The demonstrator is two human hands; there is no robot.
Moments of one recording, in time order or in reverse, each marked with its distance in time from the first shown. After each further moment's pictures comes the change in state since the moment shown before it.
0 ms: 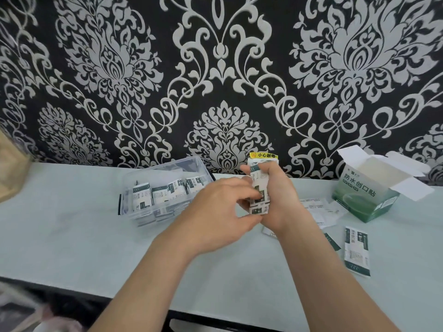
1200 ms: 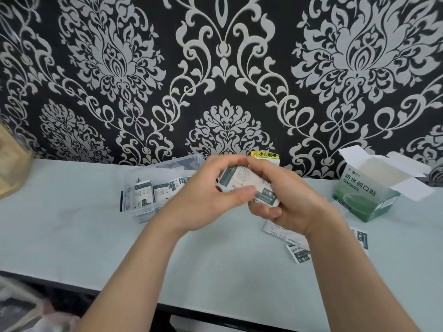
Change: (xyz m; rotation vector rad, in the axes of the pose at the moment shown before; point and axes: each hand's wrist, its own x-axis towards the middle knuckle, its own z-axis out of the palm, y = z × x) left_hand 0.001 -0.003 -0.028 -0.600 -0.014 -0.201; right_hand -0.038 -0.022 -0.002 -0.477 -0.334 -0.042
